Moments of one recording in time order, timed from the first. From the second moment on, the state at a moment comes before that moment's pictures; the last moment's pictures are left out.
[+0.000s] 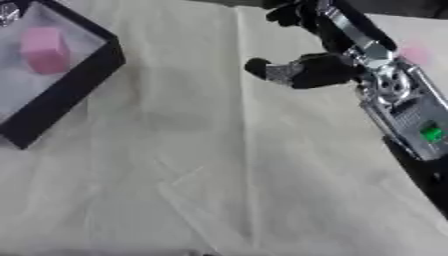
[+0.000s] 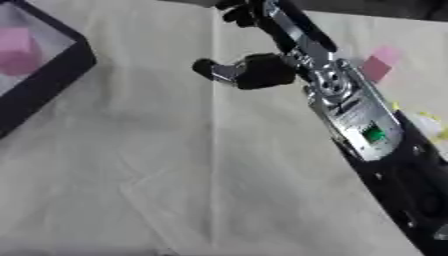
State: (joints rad) left arm -0.63 0.92 -0.11 -1.59 -0.35 0.38 -0.06; right arm -0.74 -0.46 0.39 -1.76 0.01 0.18 0.06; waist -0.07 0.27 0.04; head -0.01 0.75
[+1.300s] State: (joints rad) left arm -0.56 0.95 -0.06 -1.68 -0.09 0.37 0.13; right arm -0.87 -0.76 0.20 -1.42 0.07 0.12 0.35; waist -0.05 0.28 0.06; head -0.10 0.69
